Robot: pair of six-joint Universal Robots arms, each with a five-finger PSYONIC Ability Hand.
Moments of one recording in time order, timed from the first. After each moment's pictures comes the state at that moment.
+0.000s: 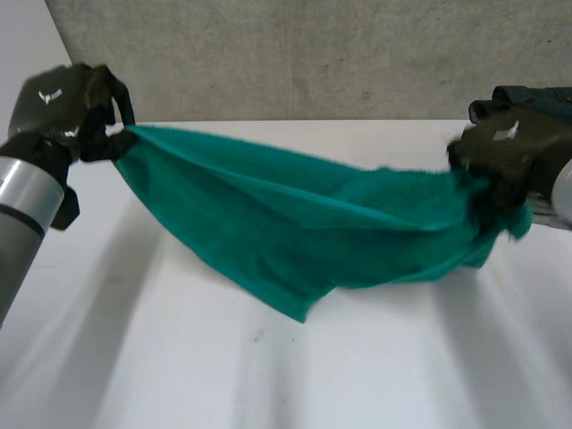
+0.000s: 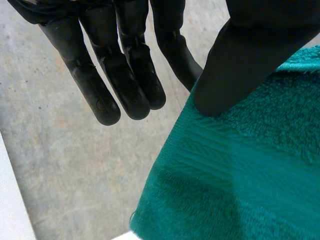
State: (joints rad) left arm 4.49 -1.55 -1.73 3.46 -1.44 3.13; right arm 1.79 -1.47 1.33 0.47 1.32 2.51; left_hand 1.17 1.20 1.19 1.20 0.98; right_hand 1.07 1.16 1.19 1.20 0.99
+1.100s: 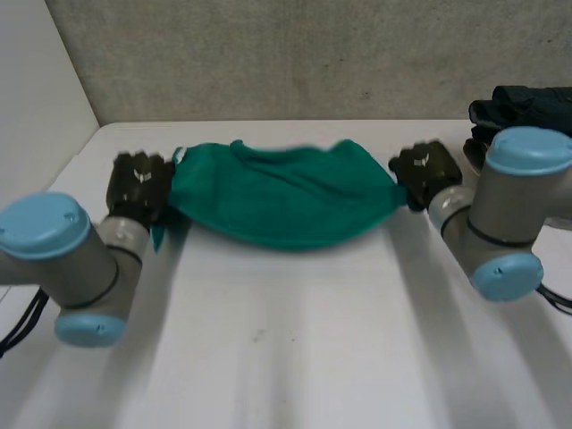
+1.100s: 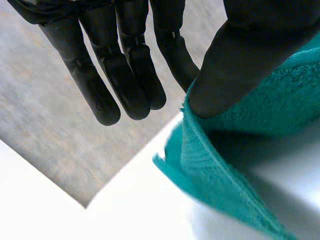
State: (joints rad) left arm 4.38 -2.08 -1.65 3.76 -1.61 3.60; right arm 1.93 -0.88 1.20 -0.16 1.48 2.59; left_hand 1.17 1.20 1.19 1.20 0.98; right_hand 1.12 1.18 1.20 1.20 1.01
